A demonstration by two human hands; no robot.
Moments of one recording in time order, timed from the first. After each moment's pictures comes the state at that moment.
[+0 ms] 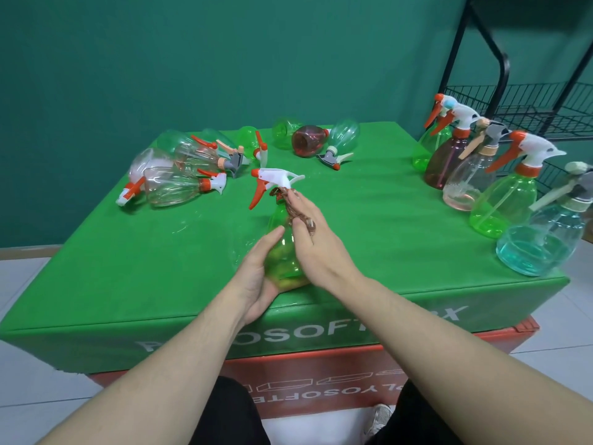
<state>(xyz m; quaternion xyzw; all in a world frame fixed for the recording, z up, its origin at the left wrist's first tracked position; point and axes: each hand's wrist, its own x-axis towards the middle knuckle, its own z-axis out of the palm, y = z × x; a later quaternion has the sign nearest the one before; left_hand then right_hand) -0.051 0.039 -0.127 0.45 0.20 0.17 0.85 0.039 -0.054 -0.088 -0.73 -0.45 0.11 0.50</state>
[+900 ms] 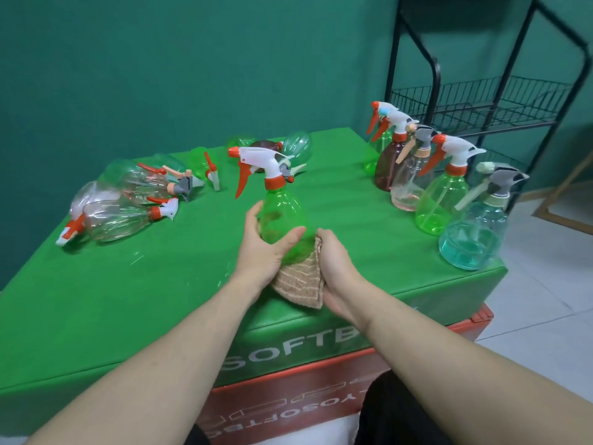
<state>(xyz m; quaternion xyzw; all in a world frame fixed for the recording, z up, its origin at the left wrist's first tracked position) 0.039 -0.003 -0.089 0.70 0.24 0.29 0.61 0.097 -0.113 -0.078 -0.54 -0.07 0.42 0.72</state>
